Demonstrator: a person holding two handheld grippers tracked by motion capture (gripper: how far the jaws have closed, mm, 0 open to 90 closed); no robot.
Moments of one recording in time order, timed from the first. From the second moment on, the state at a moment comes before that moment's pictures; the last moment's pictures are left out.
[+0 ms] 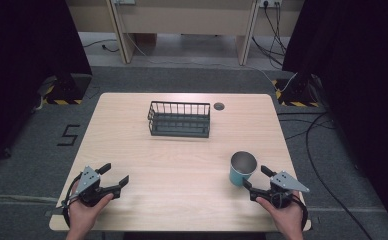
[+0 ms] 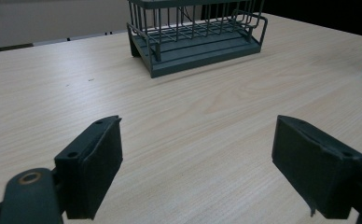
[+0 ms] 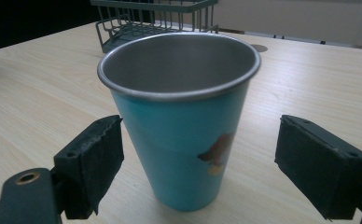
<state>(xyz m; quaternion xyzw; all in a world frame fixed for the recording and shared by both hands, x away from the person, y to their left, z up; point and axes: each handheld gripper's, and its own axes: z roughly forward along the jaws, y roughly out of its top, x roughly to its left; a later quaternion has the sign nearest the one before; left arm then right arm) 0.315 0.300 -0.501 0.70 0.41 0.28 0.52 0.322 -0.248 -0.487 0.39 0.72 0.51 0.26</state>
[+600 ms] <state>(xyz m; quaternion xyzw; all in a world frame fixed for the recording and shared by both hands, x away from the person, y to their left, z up) 0.315 0.300 -0.501 0.70 0.41 0.28 0.52 0.347 -0.226 -0.493 0.38 0.73 0.51 0.25</state>
